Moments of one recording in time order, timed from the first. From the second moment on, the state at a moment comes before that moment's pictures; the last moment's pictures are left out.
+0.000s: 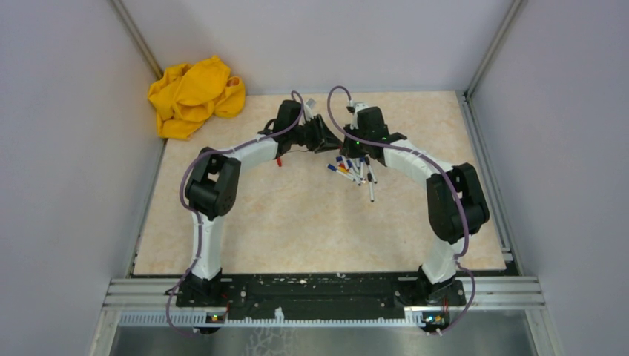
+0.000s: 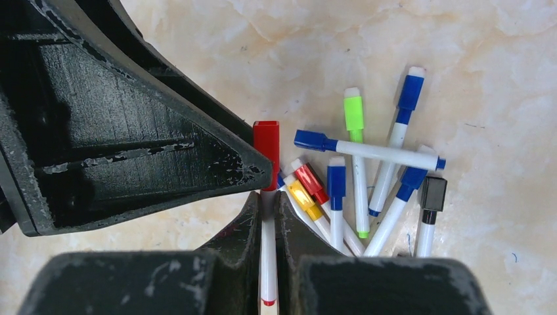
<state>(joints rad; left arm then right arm) -0.50 2.14 1.54 0.10 0.57 -0.89 0.43 1.76 1.25 -0.20 -0.16 0.26</state>
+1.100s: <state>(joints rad) -0.52 2.14 1.55 0.08 0.49 -0.90 0.45 1.76 1.25 -0.19 -0.14 0.27</state>
